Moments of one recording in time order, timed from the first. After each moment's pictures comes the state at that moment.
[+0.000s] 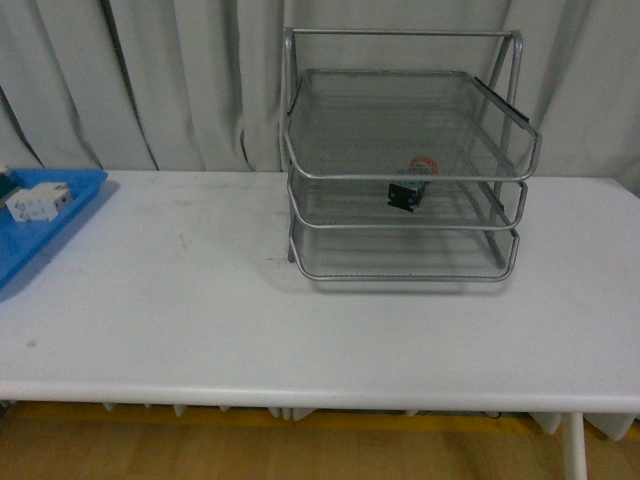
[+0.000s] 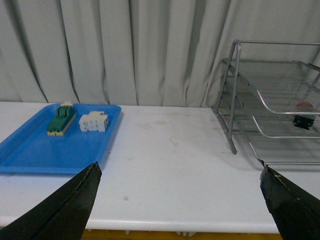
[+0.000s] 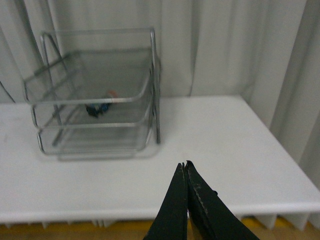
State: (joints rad) left arm 0.00 0.01 0.01 0.00 0.00 -0.01; right arm 0.00 0.07 0.01 0.02 0.00 0.01
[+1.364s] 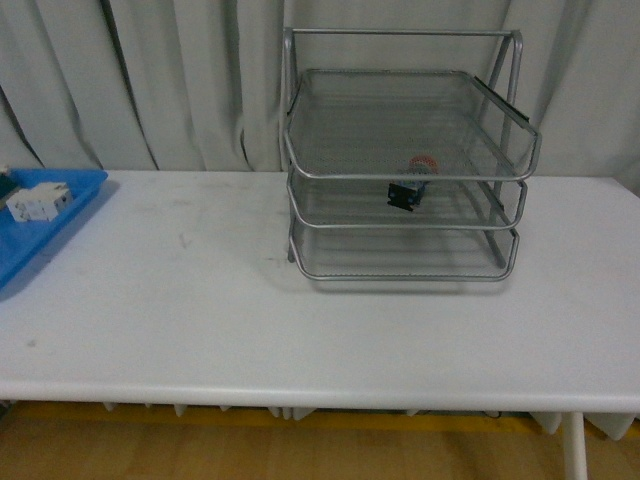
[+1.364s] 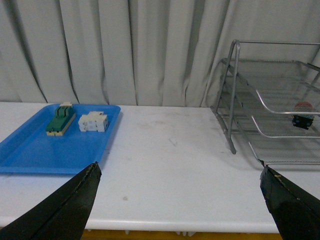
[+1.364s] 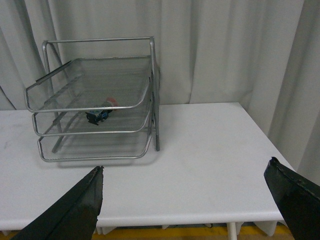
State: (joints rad) left arm 0.00 0.01 0.01 0.00 0.00 -0.01; right arm 0.00 0.00 0.01 0.00 0.00 0.00
